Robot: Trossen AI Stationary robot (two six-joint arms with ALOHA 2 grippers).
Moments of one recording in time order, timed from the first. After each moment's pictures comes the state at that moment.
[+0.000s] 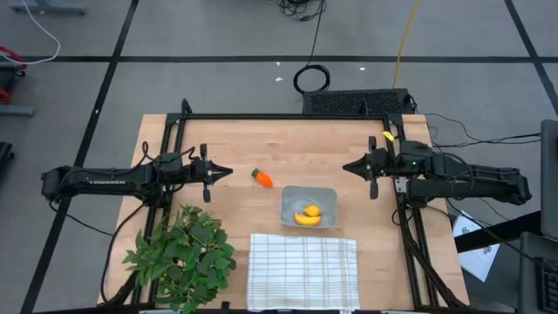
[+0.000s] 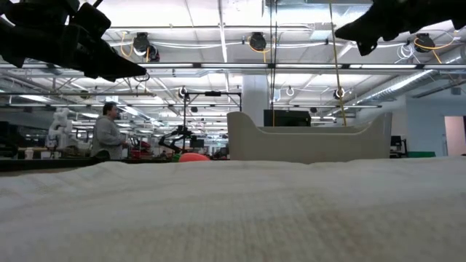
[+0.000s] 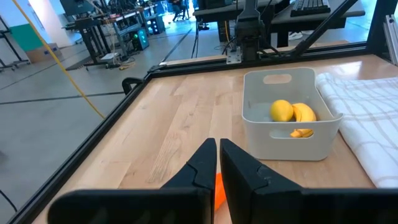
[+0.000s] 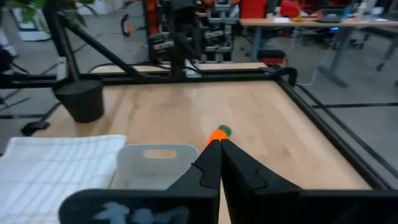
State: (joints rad) left arm 0.16 0.59 0.21 0.21 0.02 0.17; right arm -0.17 0.54 0.51 -0.18 -0.10 -0.01
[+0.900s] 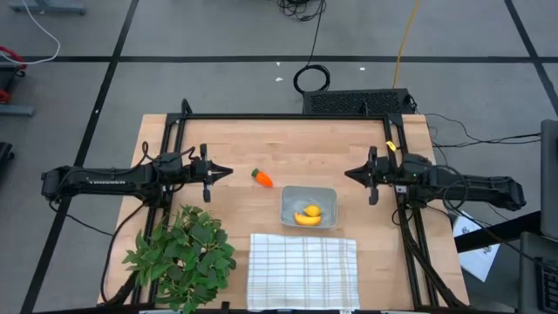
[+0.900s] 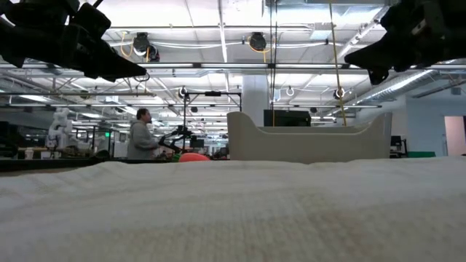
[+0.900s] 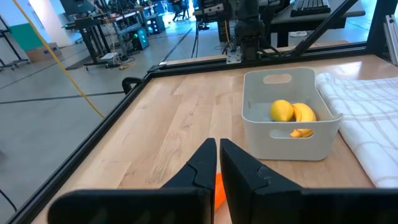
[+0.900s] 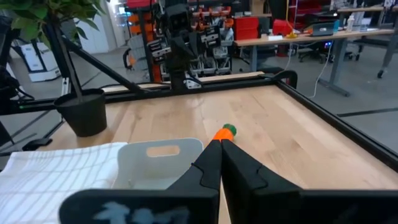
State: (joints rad) left arm 0.16 0.59 0.21 0.21 0.02 0.17; right arm -0.16 0.34 0.18 0.06 -0.08 0.08
